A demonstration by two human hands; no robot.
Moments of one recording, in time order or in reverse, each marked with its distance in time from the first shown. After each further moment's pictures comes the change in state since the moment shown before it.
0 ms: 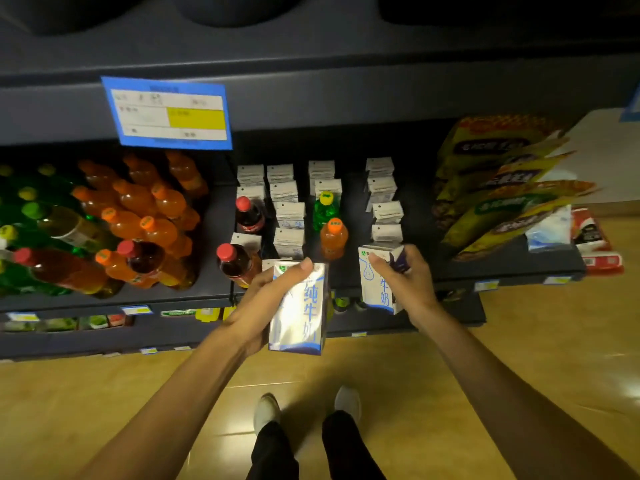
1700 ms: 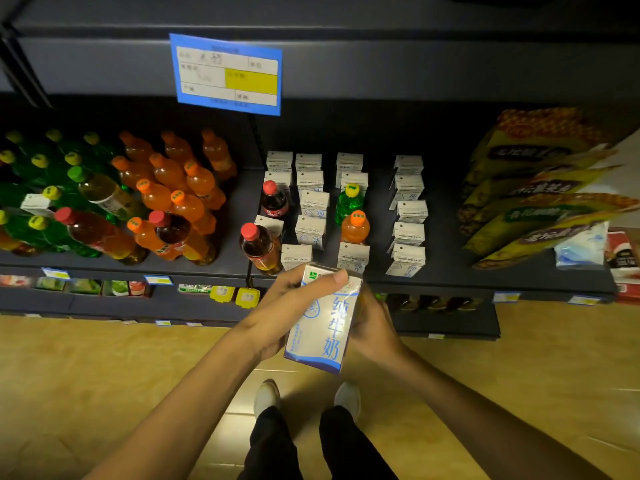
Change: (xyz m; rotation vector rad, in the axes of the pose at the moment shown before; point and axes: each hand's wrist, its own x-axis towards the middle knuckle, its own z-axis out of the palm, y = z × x) left_hand -0.046 -0.002 0.017 0.033 -0.067 0.064; right_hand -0.047 0.057 0.057 -0.342 -0.445 -0.385
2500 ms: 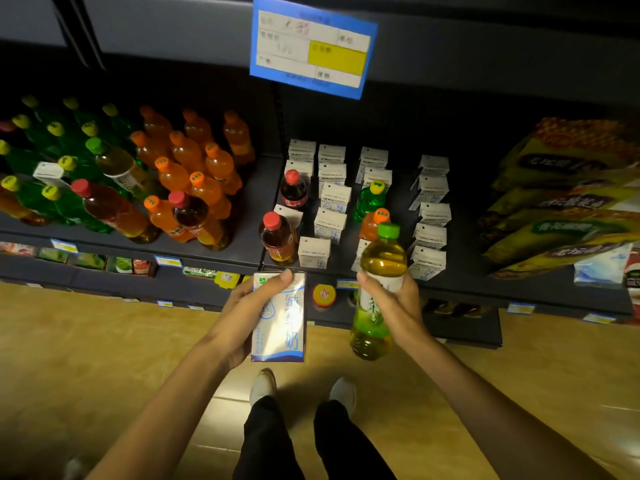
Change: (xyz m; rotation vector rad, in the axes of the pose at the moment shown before) left_hand 0.007 -0.052 -0.085 -0.227 0.332 -0.135; right_hand 0.020 -0.032 -0.008 0.538 0.215 0.185
